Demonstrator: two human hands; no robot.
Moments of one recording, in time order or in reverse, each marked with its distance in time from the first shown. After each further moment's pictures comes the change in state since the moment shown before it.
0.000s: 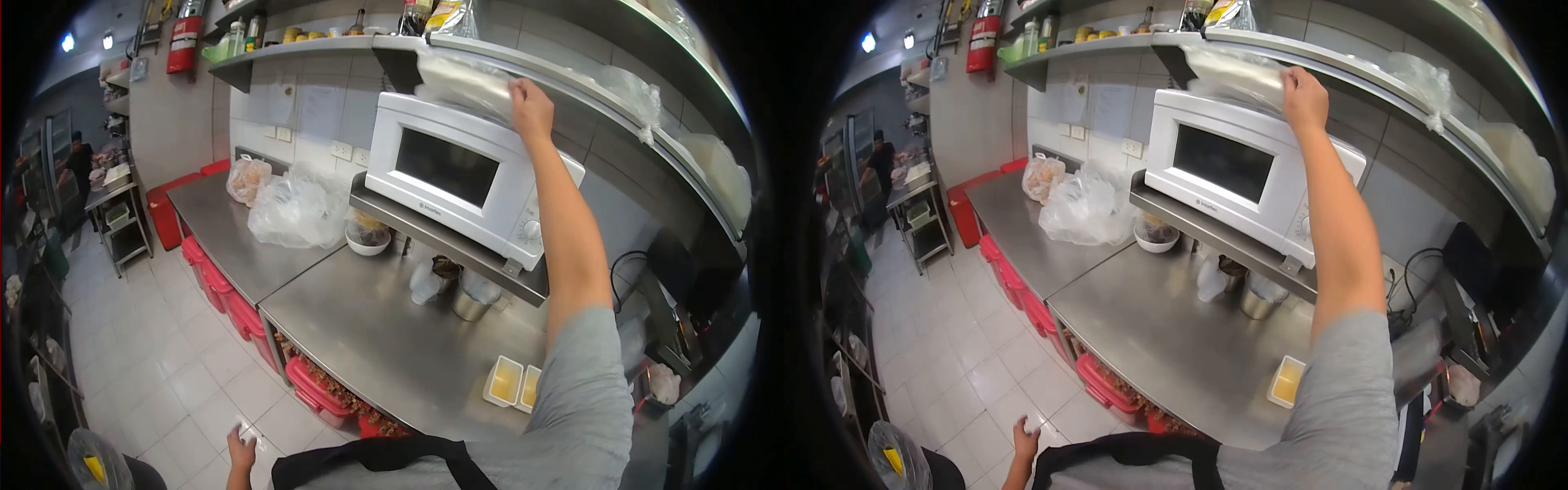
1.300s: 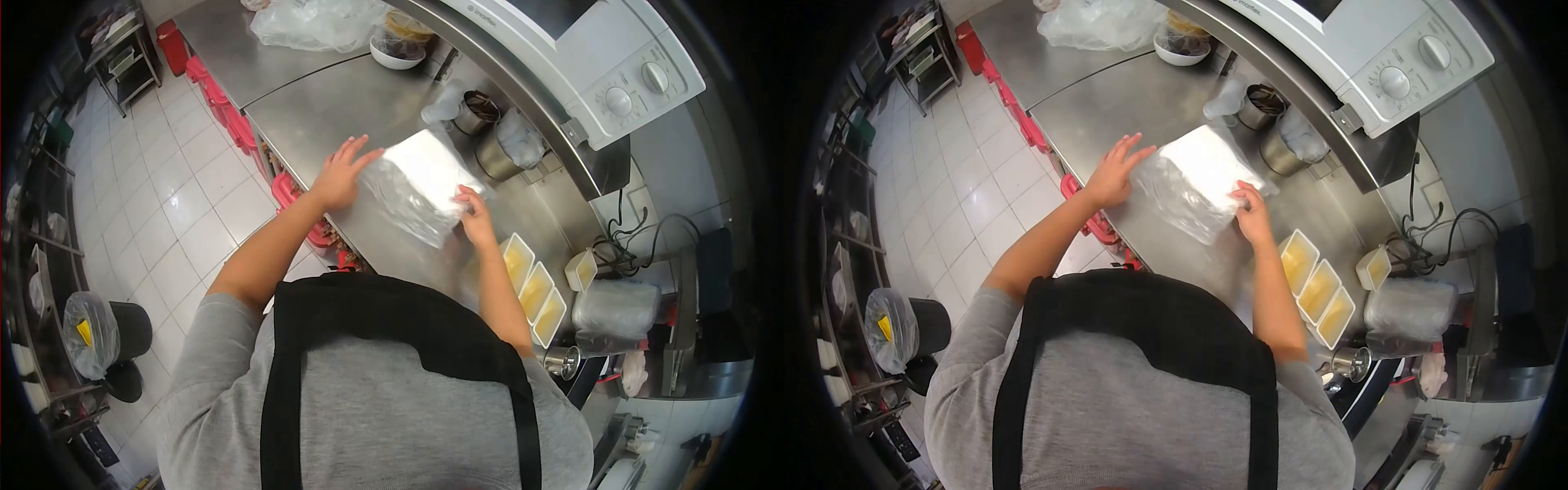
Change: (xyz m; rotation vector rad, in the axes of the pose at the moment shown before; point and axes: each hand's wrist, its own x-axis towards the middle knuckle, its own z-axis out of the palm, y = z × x) left_hand 0.076 0.320 0.210 0.362 -0.319 0.869; right_hand -0.546 0.068 -0.077 0.482 -1.031 0.590
